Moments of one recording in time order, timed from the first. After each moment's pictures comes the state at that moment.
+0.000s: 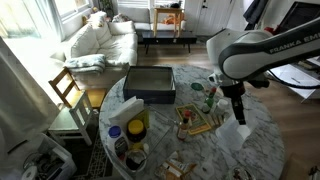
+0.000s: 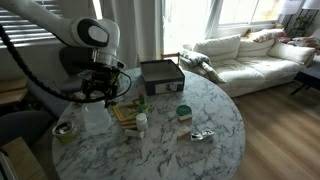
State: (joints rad) arm -0.05 0.11 0.01 -2.15 -0.19 1.72 -0.45
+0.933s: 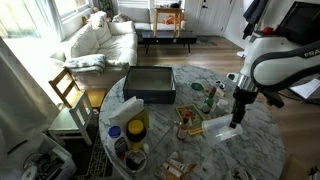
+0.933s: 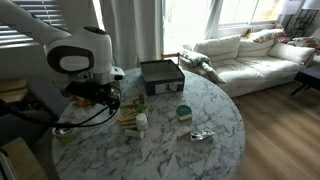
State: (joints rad) arm -0.09 -0.08 -0.10 -2.52 0.15 2.32 -0.66
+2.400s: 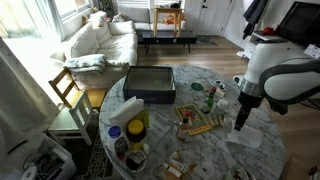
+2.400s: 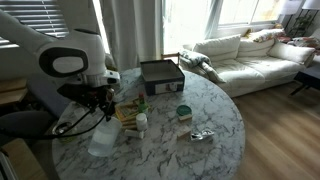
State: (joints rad) arm -0.08 -0.13 -0.10 -2.59 -0.03 2.34 -0.33
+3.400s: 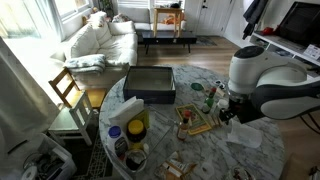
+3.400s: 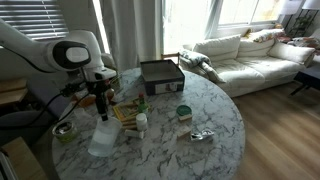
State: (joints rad) arm -0.08 -0.04 0.01 -2.51 -0.41 2.29 0.77
